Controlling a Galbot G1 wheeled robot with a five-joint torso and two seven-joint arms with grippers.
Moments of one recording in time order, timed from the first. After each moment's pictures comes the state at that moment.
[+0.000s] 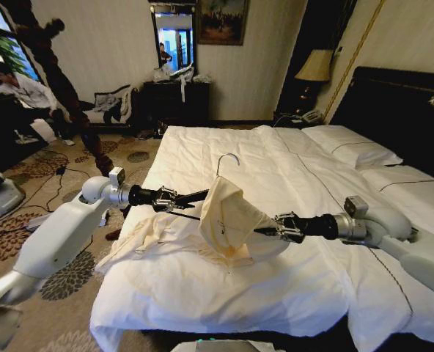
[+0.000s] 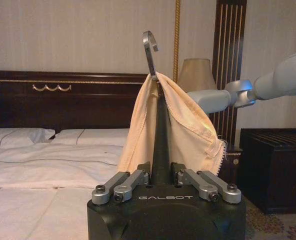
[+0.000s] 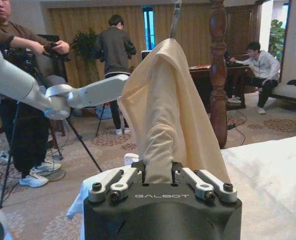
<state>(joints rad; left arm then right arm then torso) 0.43 -0.74 -0.03 -1.57 -0.90 0.26 1.35 -1.13 0.21 0.41 1.95 1.17 -0.06 -0.99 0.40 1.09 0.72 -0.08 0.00</state>
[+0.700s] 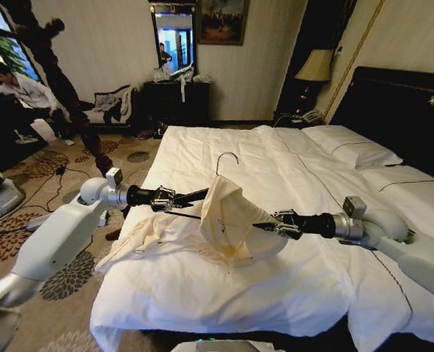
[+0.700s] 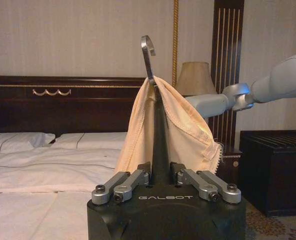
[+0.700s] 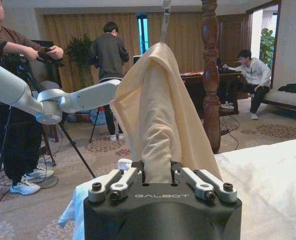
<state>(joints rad) 0.44 -0.73 -0.05 -1.57 -0.92 0.24 1.35 -1.13 0.22 0.40 1.94 1.17 -0.05 -0.96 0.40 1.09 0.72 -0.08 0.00</state>
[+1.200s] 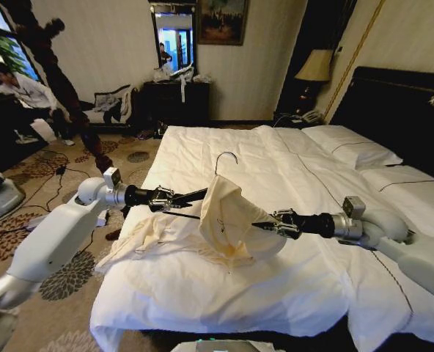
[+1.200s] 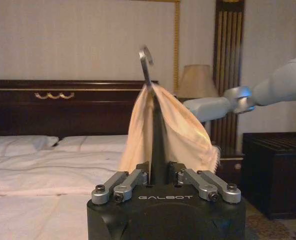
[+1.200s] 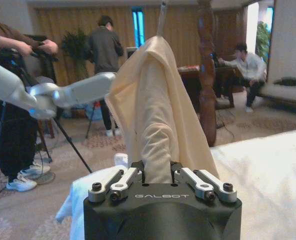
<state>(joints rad) 0.44 -0.71 -0.06 -1.58 -0.94 0.24 1.35 -1.14 0.22 0.41 1.95 1.16 -0.06 -0.94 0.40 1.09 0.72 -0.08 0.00</state>
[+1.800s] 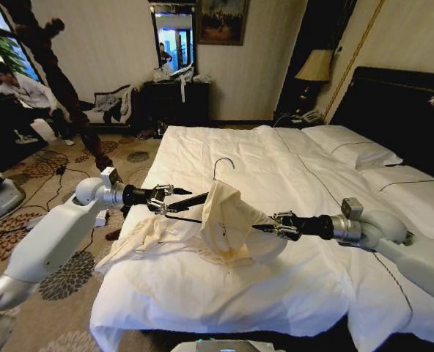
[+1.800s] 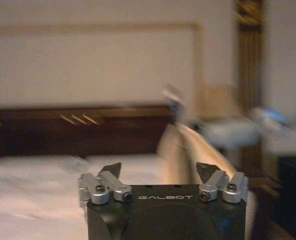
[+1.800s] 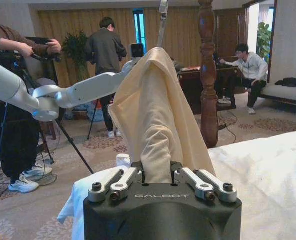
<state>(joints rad) 0.45 -0.74 -0.12 -1.56 -1.02 0.22 1.22 -1.15 0.24 0.41 1.95 1.15 -0.05 -0.96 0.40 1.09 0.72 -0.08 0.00</state>
